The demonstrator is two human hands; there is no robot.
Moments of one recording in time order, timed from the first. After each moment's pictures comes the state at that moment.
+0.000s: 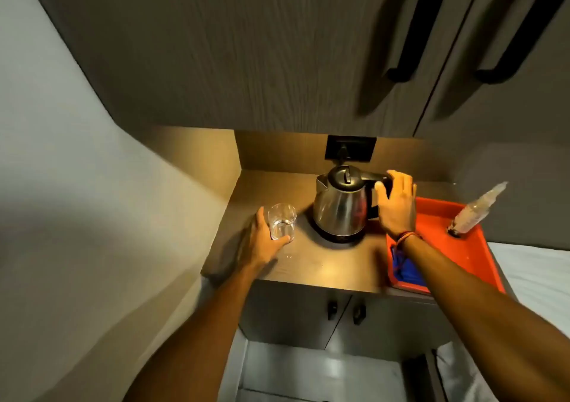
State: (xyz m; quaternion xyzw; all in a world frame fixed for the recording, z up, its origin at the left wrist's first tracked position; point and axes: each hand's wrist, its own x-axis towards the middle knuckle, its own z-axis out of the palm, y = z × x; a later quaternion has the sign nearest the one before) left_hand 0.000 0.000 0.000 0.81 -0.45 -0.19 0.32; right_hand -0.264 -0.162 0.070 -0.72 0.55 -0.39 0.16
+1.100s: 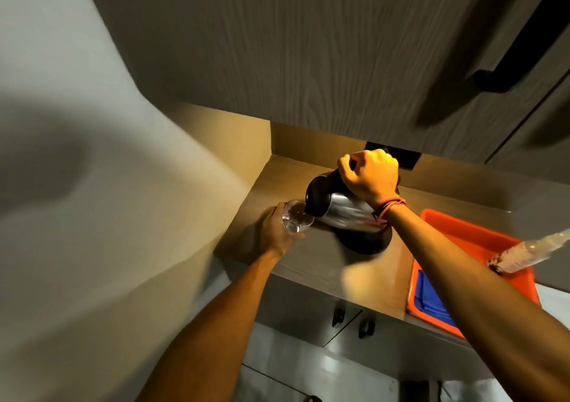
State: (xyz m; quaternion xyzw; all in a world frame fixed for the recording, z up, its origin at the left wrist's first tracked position) left_hand 0.002 -0.017 -0.025 0.79 -0.38 -0.16 0.44; right_hand -0.140 -0.171 0.138 -0.87 0.39 -0.32 0.02
